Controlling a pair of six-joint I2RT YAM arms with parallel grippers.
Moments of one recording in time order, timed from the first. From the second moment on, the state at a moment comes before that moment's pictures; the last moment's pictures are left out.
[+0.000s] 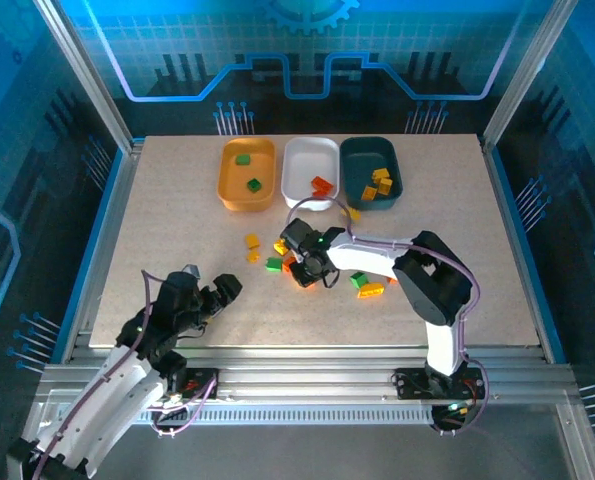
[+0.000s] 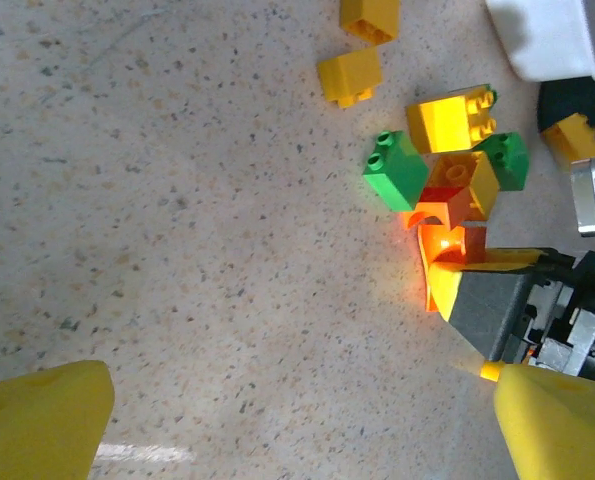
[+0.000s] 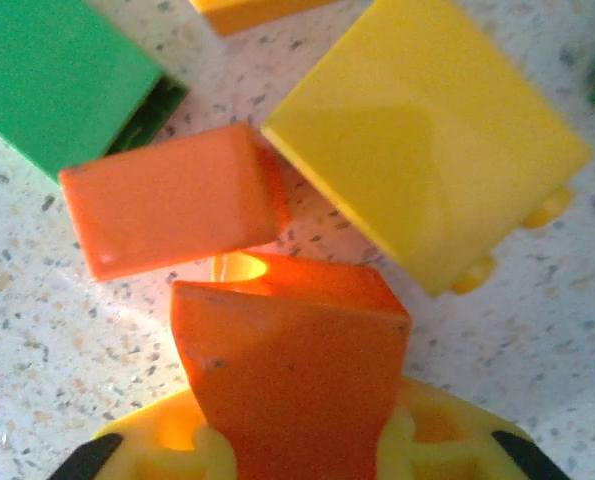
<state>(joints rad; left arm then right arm) -0.38 0.48 0.31 -0.57 0.12 -1.09 0.84 1.92 1.25 -0.59 0.06 0.30</state>
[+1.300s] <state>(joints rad) -0.34 0.94 0.39 -0.20 0.19 -1.01 0.53 2.10 1.88 -0.78 0.17 0.37</state>
